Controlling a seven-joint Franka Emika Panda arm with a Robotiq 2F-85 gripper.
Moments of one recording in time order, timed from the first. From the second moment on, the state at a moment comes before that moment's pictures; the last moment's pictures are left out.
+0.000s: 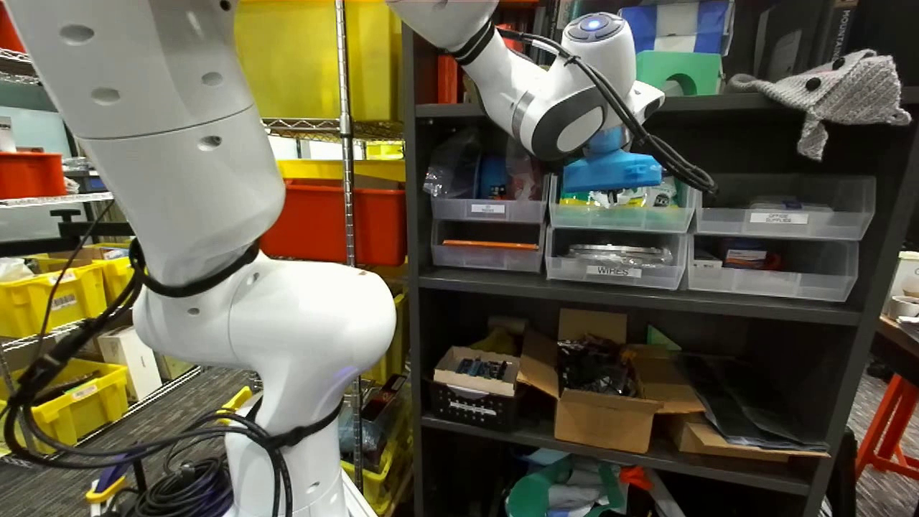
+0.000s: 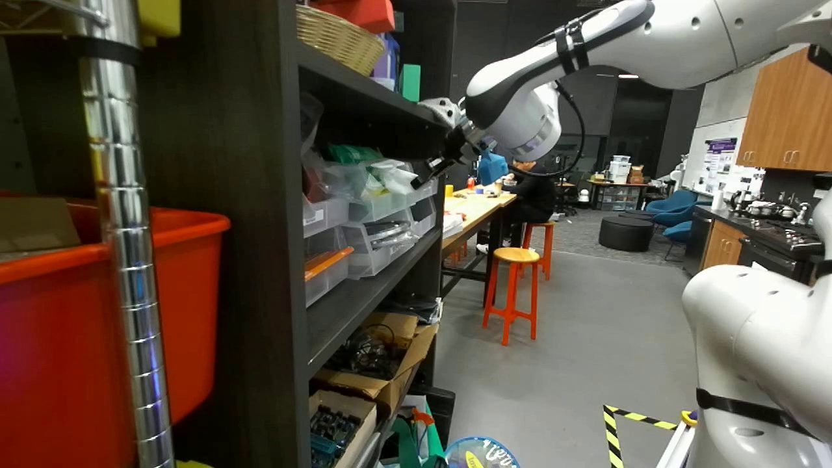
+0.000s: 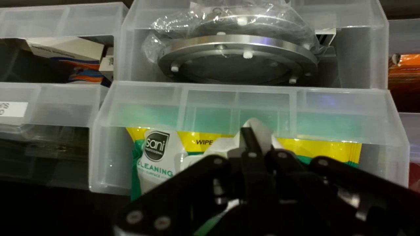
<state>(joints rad) 0.66 -0.40 -0.74 -2.36 0.29 2.88 -0.82</state>
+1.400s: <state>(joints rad) 0.60 -0.78 -0.81 -2.59 0.21 3.07 -0.81</state>
